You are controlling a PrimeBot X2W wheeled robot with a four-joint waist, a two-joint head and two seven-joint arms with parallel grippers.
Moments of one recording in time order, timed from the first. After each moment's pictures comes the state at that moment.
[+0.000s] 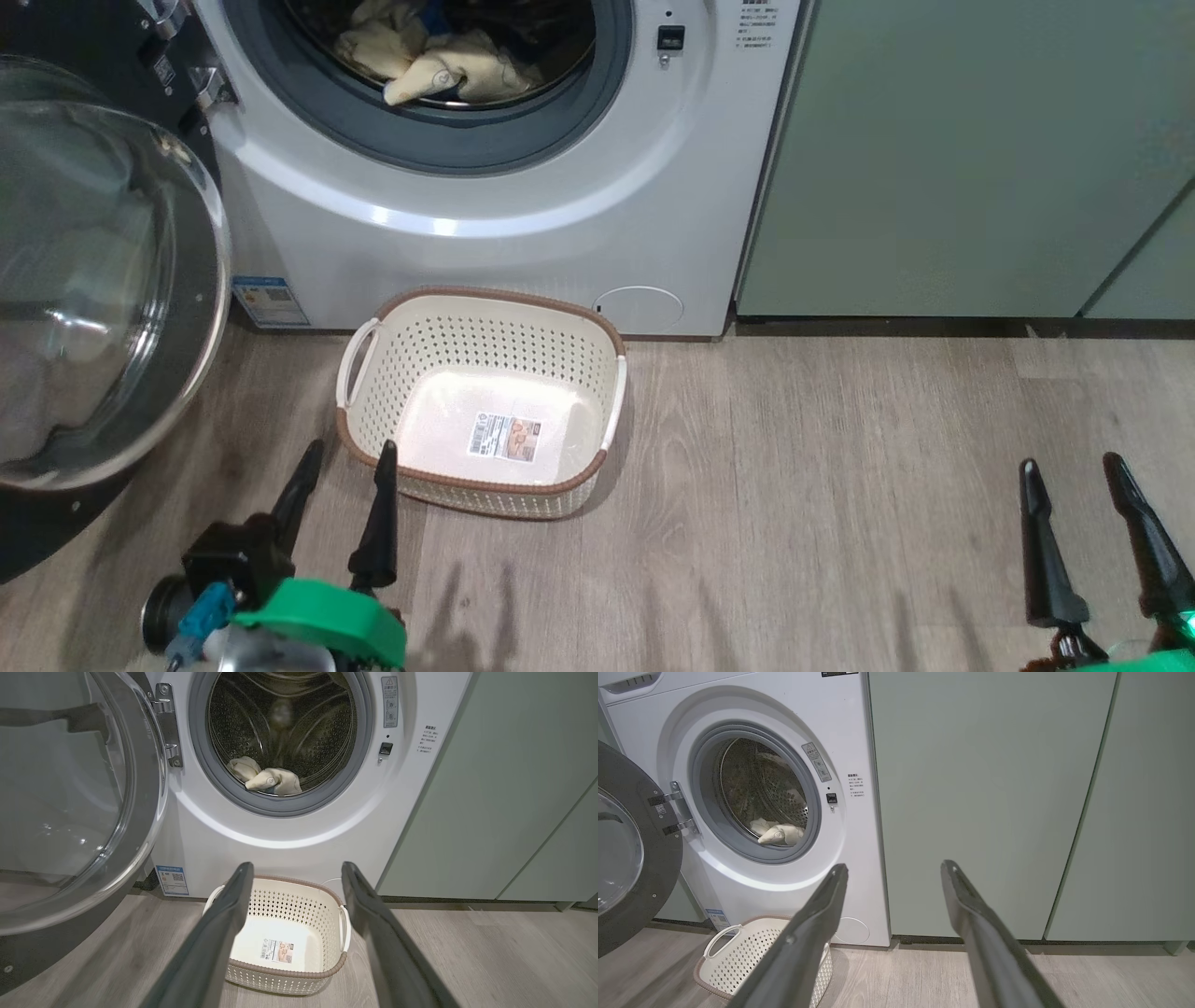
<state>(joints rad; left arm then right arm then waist) 0.10 0.06 0.03 -0.02 -0.20 0.12 -0.18 0.18 -0.06 -0.03 -0.12 0.14 0.13 -0.26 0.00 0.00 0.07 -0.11</state>
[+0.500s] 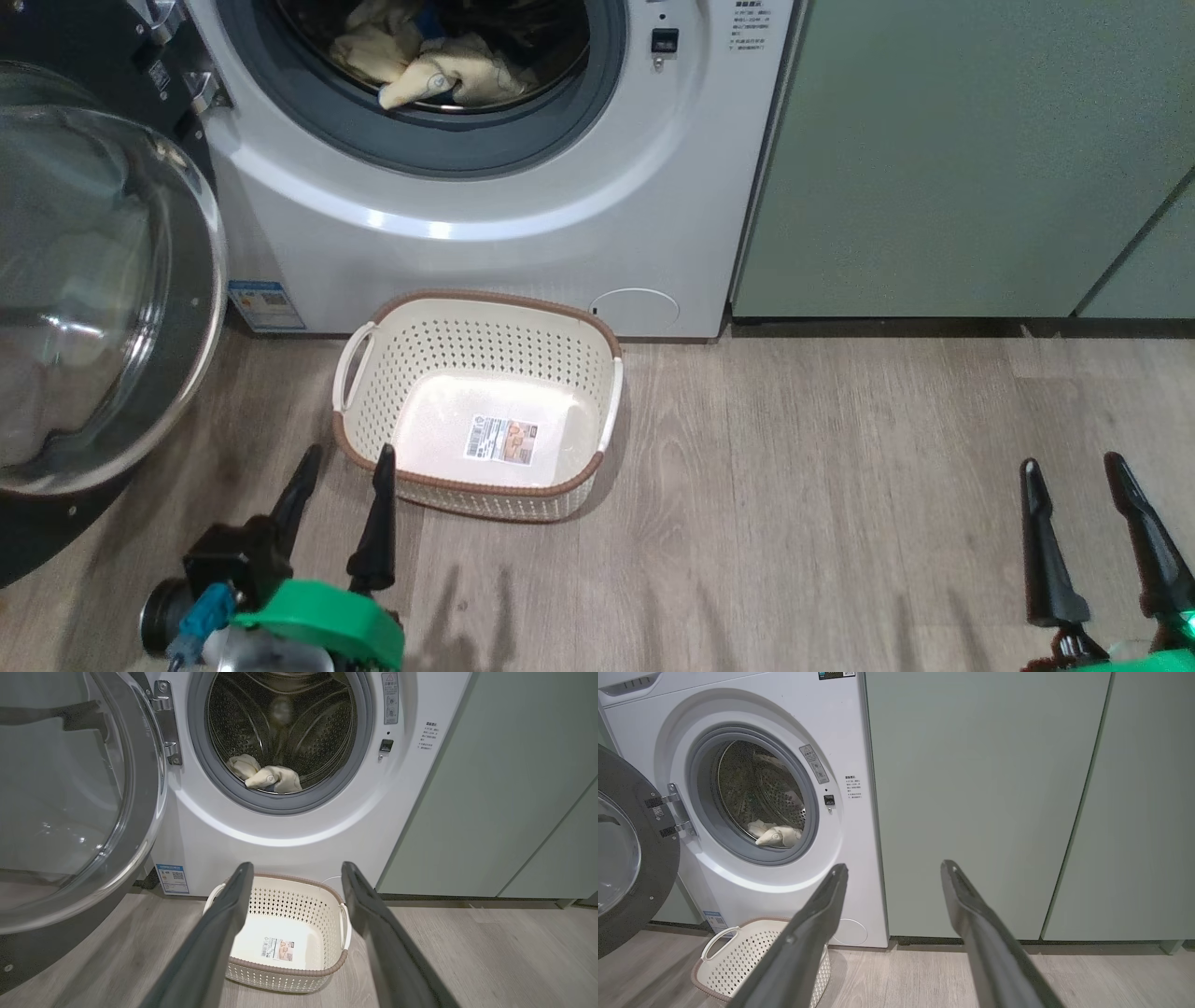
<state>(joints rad) 0.10 0.07 0.03 -0.01 -0.20 0.13 -0.18 0.18 -0.06 -0.03 -0.12 0.14 0.13 -0.26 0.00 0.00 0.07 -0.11</state>
